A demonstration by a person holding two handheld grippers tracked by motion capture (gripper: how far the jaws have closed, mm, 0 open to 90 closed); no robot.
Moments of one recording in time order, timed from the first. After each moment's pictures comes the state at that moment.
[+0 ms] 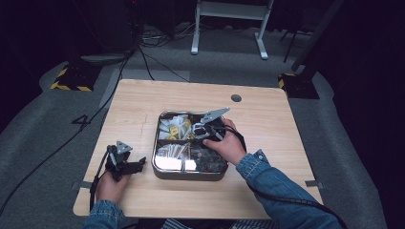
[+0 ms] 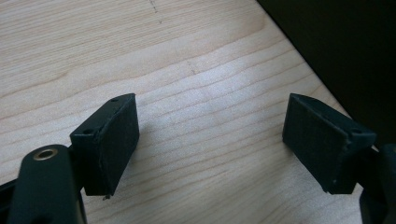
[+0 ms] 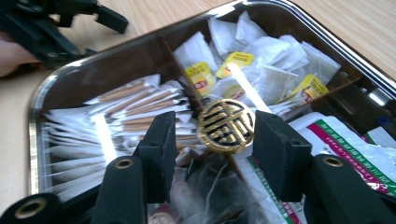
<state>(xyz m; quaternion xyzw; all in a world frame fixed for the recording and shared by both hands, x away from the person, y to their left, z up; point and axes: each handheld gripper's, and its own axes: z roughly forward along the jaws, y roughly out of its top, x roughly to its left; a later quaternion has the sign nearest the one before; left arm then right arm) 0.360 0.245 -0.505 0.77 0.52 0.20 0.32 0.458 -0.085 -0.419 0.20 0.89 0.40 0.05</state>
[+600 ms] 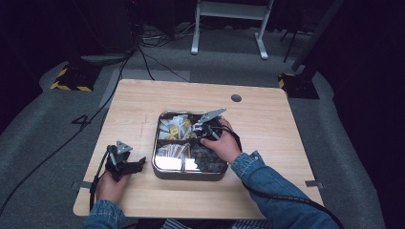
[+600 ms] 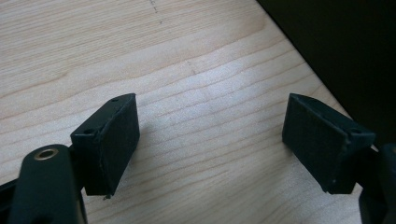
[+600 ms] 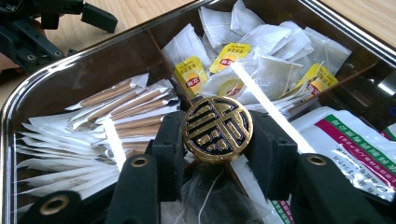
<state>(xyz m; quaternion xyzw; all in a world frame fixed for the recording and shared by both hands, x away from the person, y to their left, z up) 0.360 0.245 -0.505 0.77 0.52 0.20 0.32 0.468 -0.079 -0.436 0.23 0.89 0.40 0.03</state>
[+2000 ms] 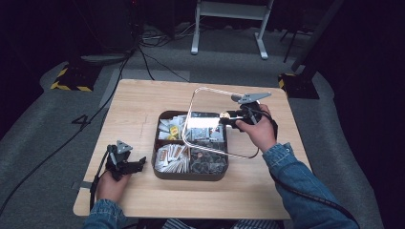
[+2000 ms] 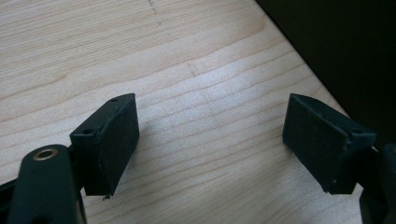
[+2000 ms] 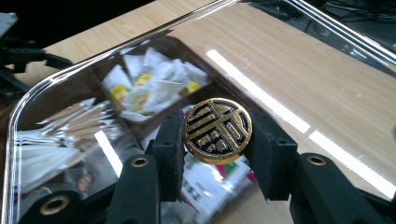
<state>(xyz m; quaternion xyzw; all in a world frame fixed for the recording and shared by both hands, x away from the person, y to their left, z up) 0.361 0.245 -0.505 0.77 0.52 0.20 0.32 0.483 -0.183 -0.370 0.28 0.85 0.44 0.10</state>
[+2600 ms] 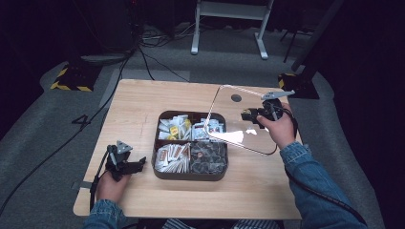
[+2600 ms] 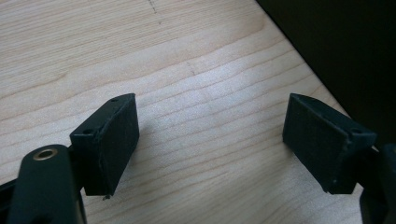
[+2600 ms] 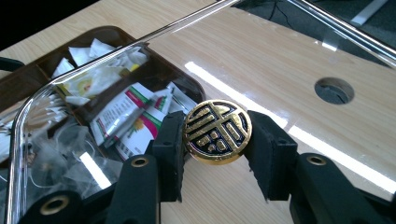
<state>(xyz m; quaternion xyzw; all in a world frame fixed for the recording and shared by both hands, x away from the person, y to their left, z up) 0.361 0.245 -0.505 0.77 0.52 0.20 0.32 0.498 -0.249 -0.373 0.35 0.83 0.42 0.12</state>
